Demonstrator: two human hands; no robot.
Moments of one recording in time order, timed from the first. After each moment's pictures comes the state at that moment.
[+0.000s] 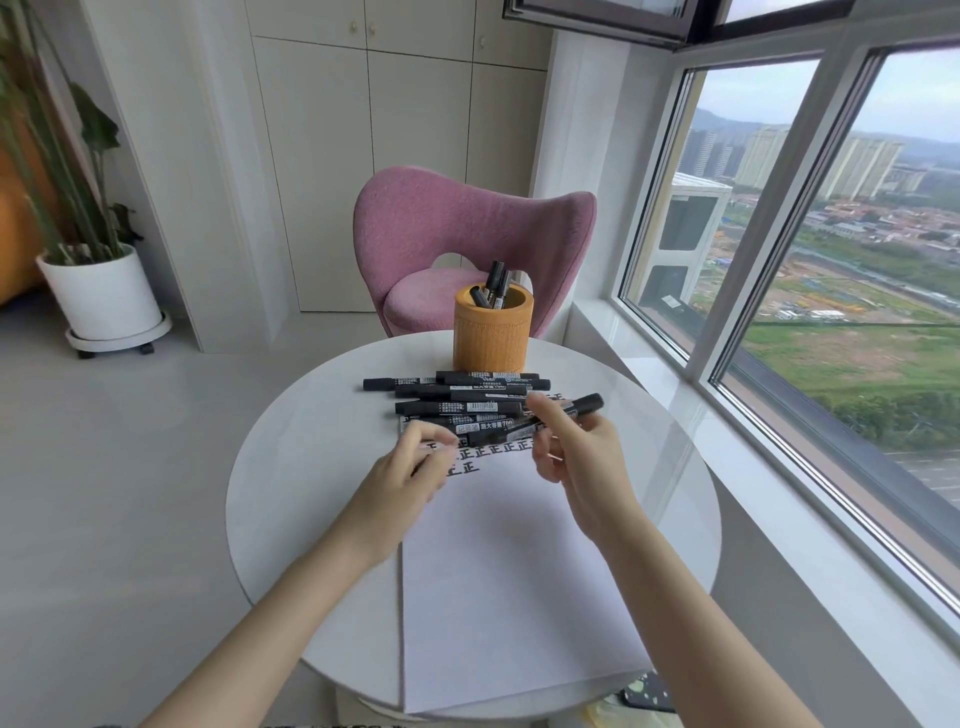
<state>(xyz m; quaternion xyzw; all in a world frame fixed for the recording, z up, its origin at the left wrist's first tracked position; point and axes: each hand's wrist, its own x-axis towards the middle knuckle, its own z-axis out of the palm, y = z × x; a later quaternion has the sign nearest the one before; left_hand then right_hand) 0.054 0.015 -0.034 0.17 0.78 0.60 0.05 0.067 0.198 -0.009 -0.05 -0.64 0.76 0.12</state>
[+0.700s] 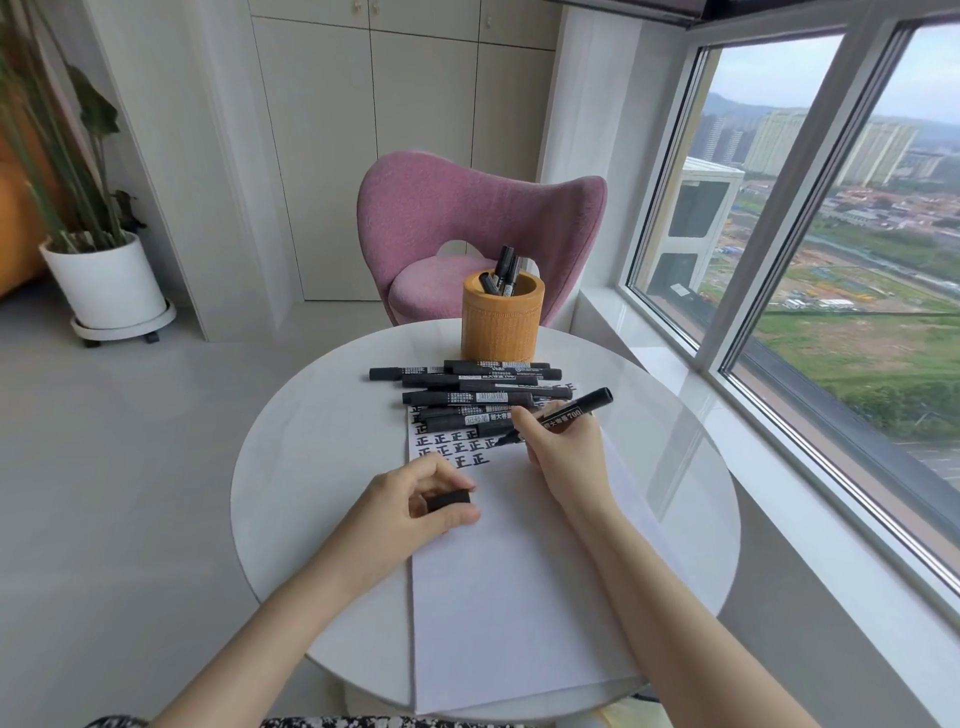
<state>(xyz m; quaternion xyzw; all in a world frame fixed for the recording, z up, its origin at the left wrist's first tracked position) 0.066 0.000 -0.048 0.19 0.79 0.58 0.08 0.048 0.184 -0.034 -0.08 -0.77 0.60 0.19</state>
